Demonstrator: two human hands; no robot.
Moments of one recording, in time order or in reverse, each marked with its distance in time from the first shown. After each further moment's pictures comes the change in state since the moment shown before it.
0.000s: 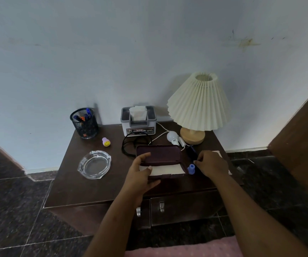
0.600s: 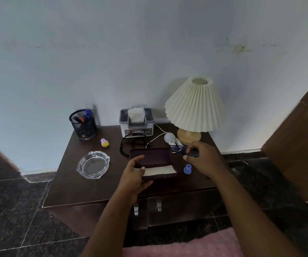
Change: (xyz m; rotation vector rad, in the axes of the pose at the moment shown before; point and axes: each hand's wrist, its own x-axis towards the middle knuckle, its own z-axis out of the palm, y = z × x) left_hand 0.007 -0.007 -0.012 -0.020 0.060 -0.007; right_hand -0.038 -0.026 -0.044 0.425 0.067 -0.334
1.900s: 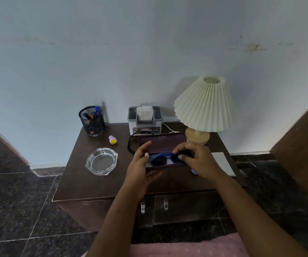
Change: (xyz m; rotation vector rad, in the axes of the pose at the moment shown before) left_hand 0.002 0.010 -0.004 -0.191 -0.157 0.116; right_hand 0.001 -0.026 0.024 0.295 -0.142 -0.223
